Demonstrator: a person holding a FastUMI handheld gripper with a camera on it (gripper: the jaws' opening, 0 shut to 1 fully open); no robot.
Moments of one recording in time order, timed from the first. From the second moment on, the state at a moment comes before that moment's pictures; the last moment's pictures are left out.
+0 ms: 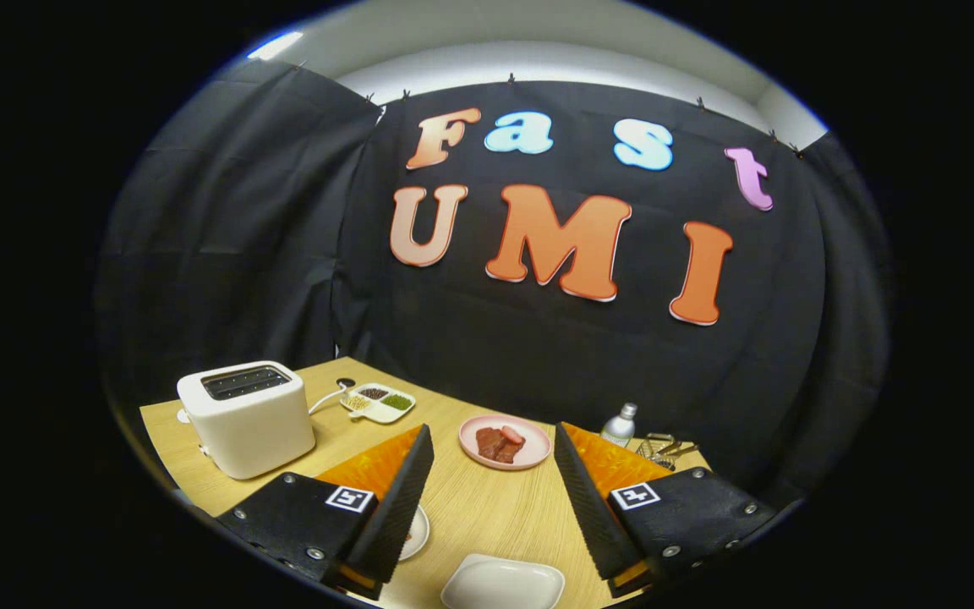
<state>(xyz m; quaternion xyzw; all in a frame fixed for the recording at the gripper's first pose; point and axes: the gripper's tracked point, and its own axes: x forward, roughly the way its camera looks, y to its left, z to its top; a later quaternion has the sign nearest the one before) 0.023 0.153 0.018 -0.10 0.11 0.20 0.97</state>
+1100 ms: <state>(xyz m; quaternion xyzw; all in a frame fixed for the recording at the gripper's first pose) -0.007 0.094 0.072 -0.07 -0.09 0.06 0.99</state>
